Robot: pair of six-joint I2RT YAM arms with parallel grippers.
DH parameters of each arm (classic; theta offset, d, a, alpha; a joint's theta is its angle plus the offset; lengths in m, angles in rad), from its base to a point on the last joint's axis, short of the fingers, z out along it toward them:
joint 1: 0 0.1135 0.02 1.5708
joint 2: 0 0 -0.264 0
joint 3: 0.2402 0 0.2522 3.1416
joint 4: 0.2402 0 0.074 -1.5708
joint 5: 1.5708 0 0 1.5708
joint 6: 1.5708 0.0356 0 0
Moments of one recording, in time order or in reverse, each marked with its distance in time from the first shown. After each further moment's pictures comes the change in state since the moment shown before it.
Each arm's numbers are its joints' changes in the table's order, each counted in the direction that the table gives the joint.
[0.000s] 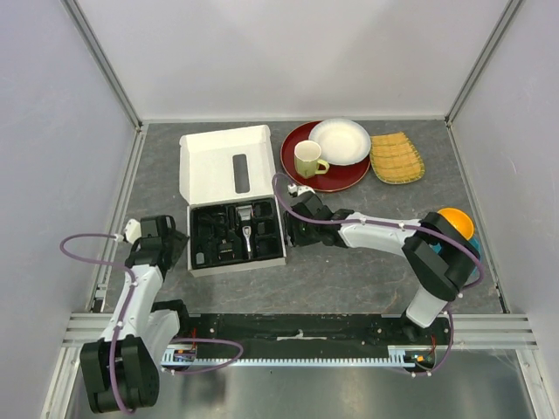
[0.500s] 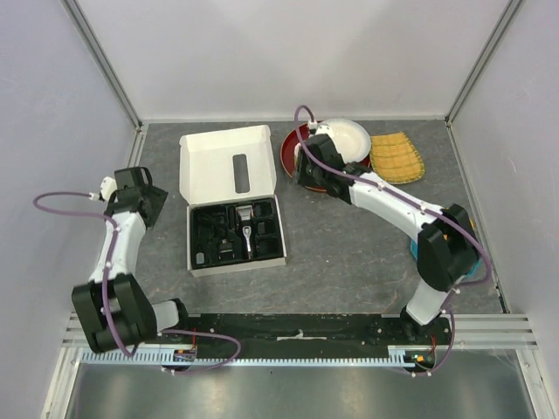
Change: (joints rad) left arm 0.119 -0.309 0.414 0.055 -0.007 0.025; right arm -0.160 0.041 0.325 0.150 0.159 0.023
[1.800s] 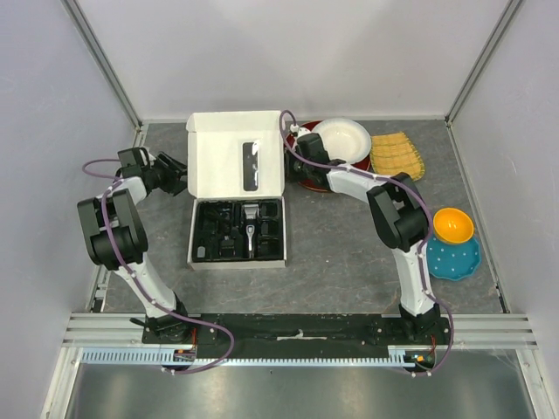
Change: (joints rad) left arm 0.064 -0.694 0.321 -0.426 0.818 0.171; right arm -0.115 -0.514 0.283 -0.290 -0.337 -0.143
